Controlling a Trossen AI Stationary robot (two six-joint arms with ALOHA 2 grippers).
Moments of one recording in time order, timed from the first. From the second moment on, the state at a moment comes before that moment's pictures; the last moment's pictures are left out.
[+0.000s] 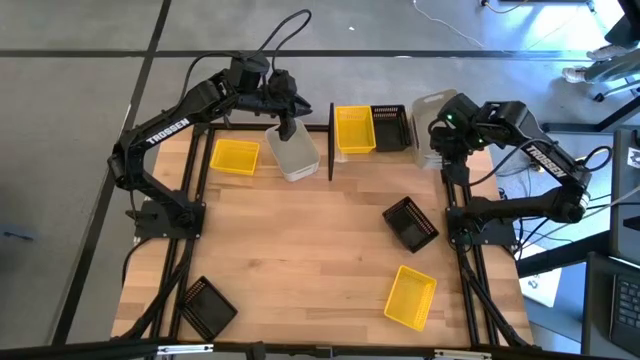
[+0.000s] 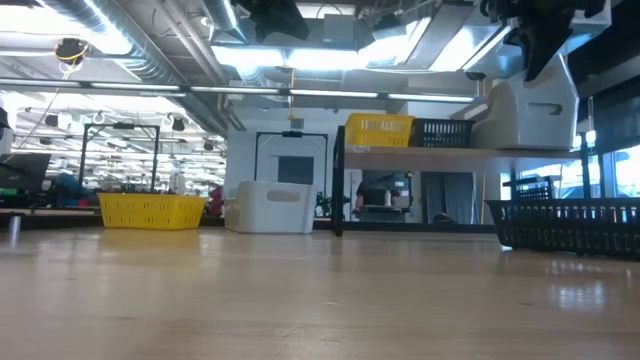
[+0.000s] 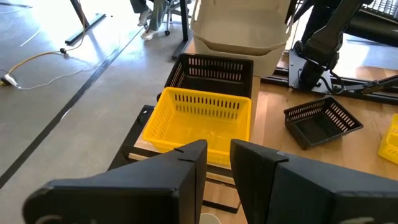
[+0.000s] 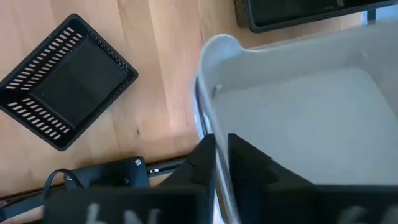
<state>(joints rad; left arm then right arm) 0.58 1.48 1.64 -0.57 0.23 0.14 -0.62 1.13 1.44 -1.57 0.10 -0.50</state>
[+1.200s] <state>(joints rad) 0.58 1.48 1.64 -0.57 0.23 0.13 -0.62 1.13 1.44 -1.57 0.15 -0.51</state>
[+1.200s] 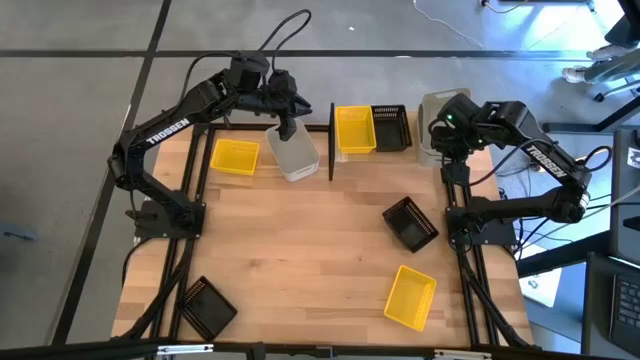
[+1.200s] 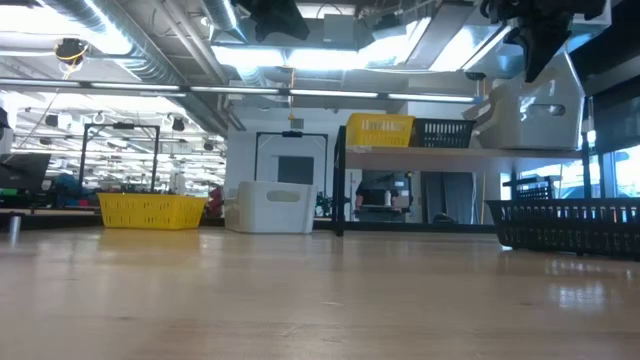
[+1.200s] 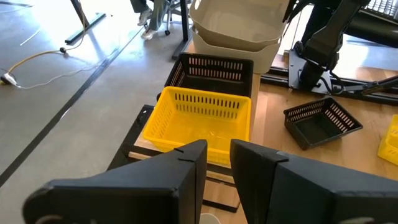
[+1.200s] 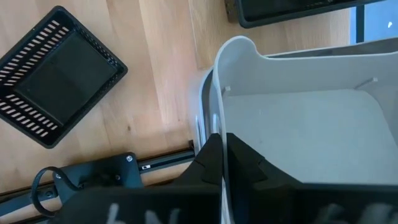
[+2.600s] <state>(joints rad) 0.58 1.48 1.64 -0.57 0.23 0.13 -0.62 0.93 1.58 -1.36 -0.15 -0.52</state>
